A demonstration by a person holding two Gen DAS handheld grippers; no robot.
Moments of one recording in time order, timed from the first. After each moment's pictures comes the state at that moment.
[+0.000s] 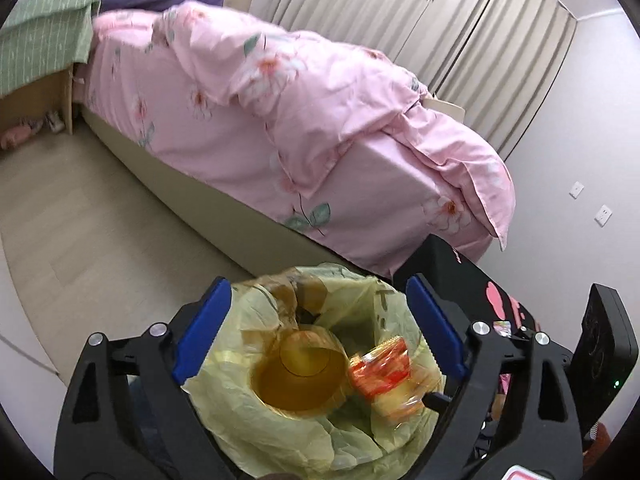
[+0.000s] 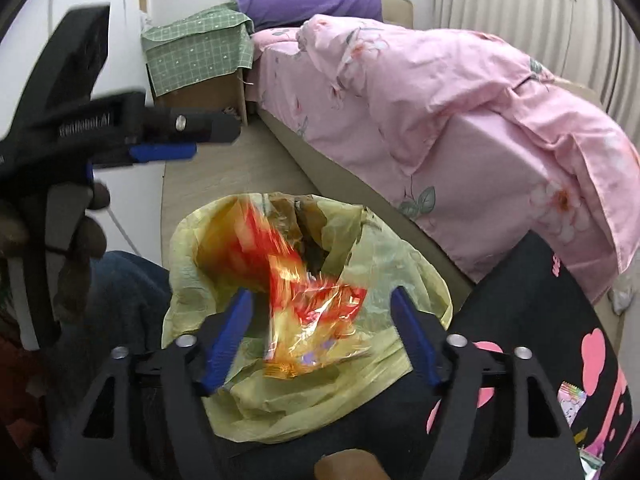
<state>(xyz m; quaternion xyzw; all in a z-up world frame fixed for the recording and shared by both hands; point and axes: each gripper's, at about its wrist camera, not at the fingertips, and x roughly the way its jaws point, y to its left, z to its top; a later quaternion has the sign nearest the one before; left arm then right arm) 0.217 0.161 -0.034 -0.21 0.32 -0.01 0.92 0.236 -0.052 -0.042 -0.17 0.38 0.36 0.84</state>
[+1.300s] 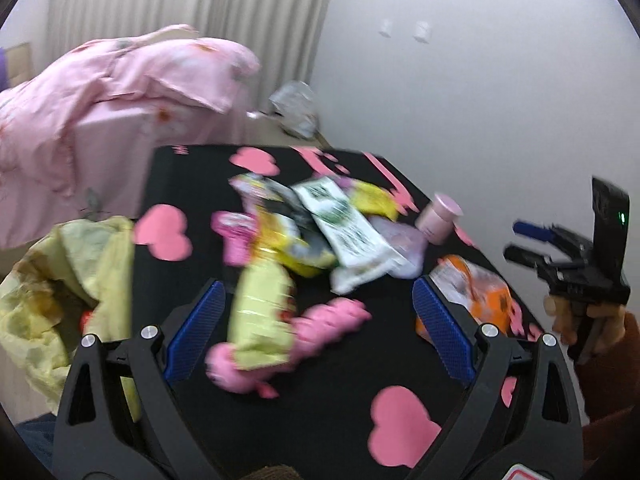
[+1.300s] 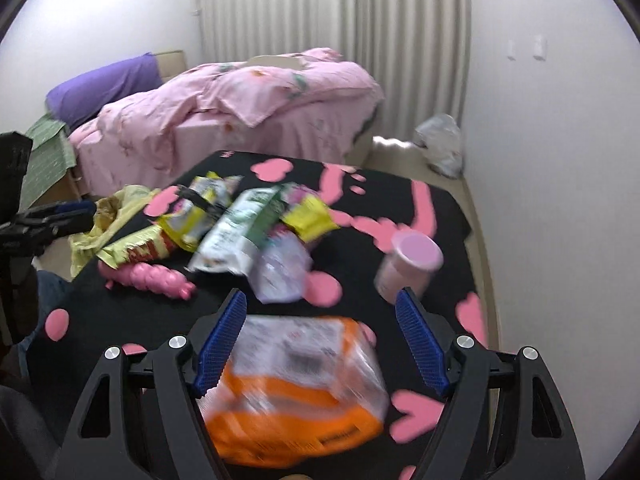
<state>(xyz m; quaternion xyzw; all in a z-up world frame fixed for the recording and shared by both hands) 0.105 -0.139 -0.030 0.03 0.35 -0.33 0.88 0.011 -0.434 -0.019 0.01 0.35 0.01 0.94</state>
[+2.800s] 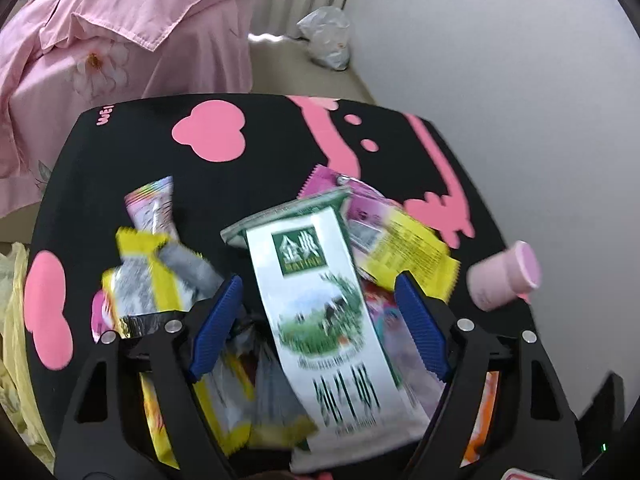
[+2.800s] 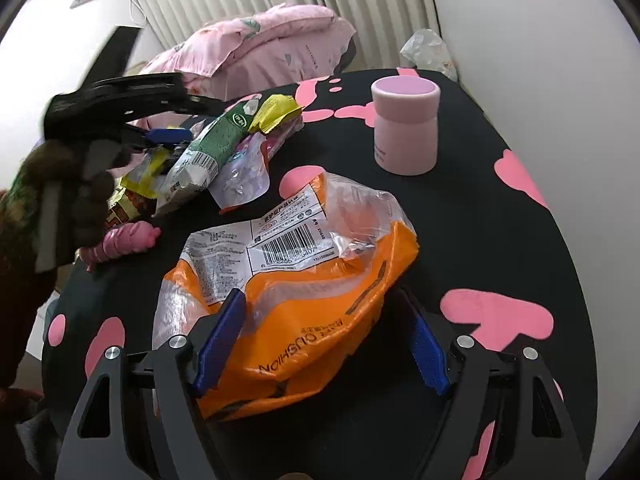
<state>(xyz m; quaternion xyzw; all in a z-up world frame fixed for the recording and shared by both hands) 0.272 -0.273 -0.082 0.02 0.49 -0.25 0.83 0.018 -0.449 -0.113 0.15 0.42 0.03 0.90</state>
